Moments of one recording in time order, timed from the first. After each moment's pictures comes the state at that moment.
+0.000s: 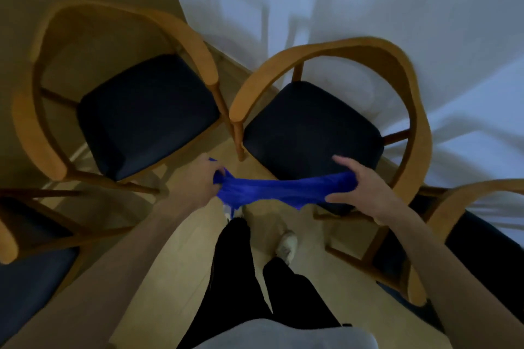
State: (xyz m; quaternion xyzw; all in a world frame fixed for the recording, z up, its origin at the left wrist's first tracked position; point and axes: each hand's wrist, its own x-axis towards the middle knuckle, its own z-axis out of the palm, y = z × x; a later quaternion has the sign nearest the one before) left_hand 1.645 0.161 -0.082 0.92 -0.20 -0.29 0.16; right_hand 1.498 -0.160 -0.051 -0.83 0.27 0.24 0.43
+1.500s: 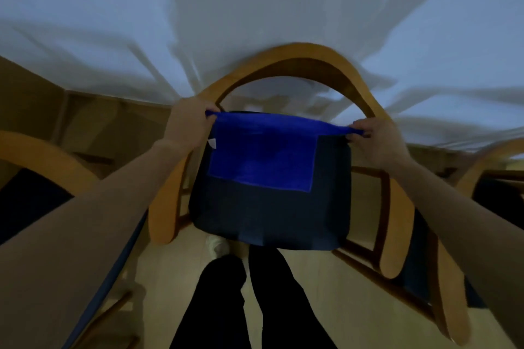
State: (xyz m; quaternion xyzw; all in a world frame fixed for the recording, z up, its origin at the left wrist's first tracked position) left_hand 1.941 -0.170 -0.185 0.85 -0.46 -0.18 0.18; right_hand 1.630 -0.399 -0.171 -0.84 0.44 0.08 0.31
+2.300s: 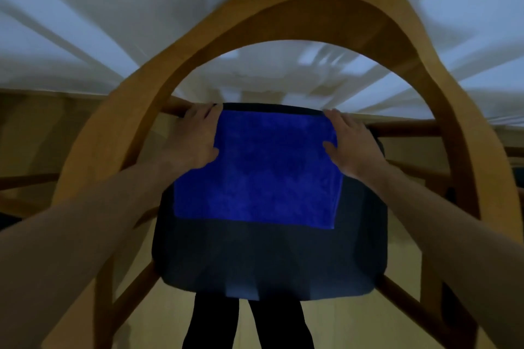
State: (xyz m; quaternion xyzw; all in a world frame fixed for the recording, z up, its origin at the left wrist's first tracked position) left_hand 1.950 -0.251 -0.413 0.81 -0.50 -0.32 -0.03; right_hand 1.677 -0.426 -0.406 -0.86 0.43 0.14 0.22
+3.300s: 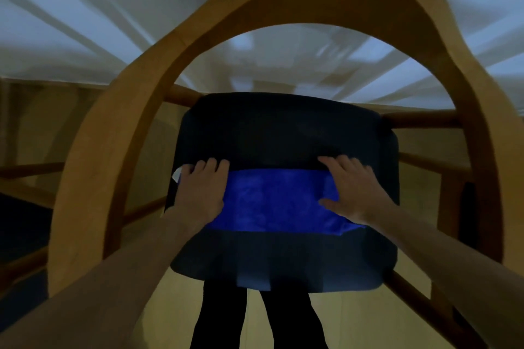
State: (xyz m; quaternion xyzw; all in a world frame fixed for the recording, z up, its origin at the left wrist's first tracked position) left_hand 1.877 -0.176 -0.399 0.78 -0.51 -0.33 -0.17; right_hand 1.637 -0.358 -0.404 -0.86 0.34 0.29 0.25
